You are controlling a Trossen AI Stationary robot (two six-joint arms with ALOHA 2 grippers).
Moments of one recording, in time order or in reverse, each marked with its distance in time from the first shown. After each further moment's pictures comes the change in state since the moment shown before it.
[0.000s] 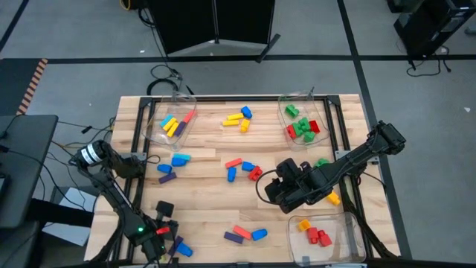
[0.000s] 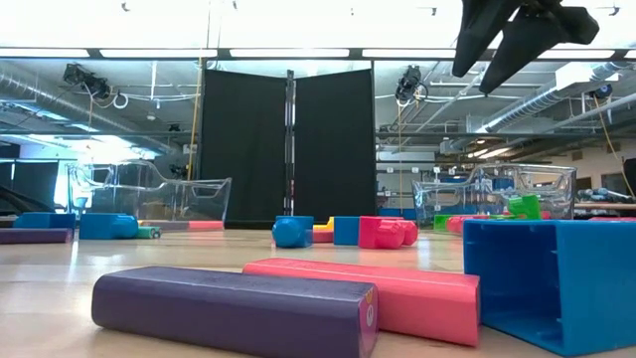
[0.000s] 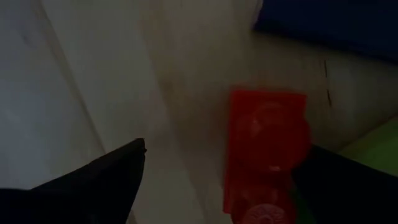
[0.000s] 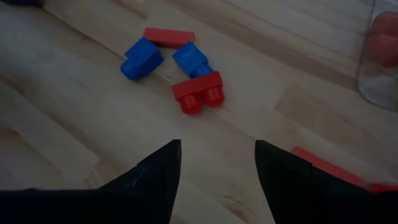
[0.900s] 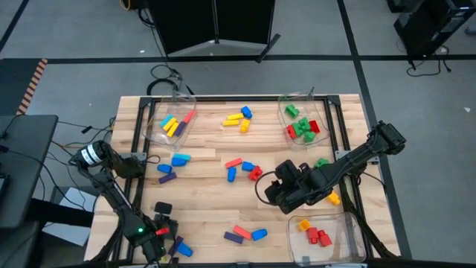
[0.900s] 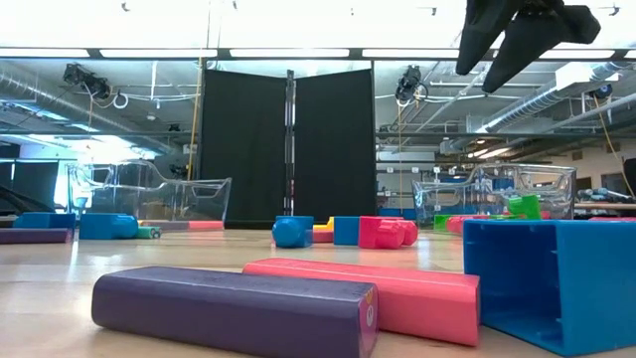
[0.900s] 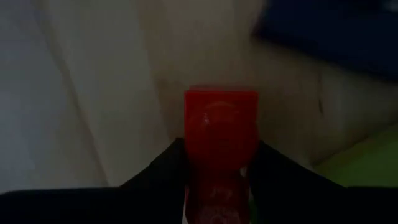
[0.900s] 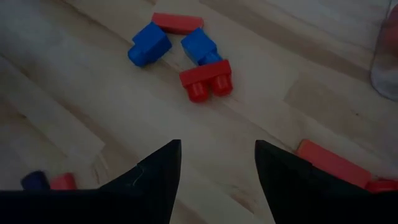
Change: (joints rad) left arm 0.007 -0.002 0.015 0.010 -0.010 -0.100; right arm 0.008 0.000 0.000 0.021 -0.044 -0.031
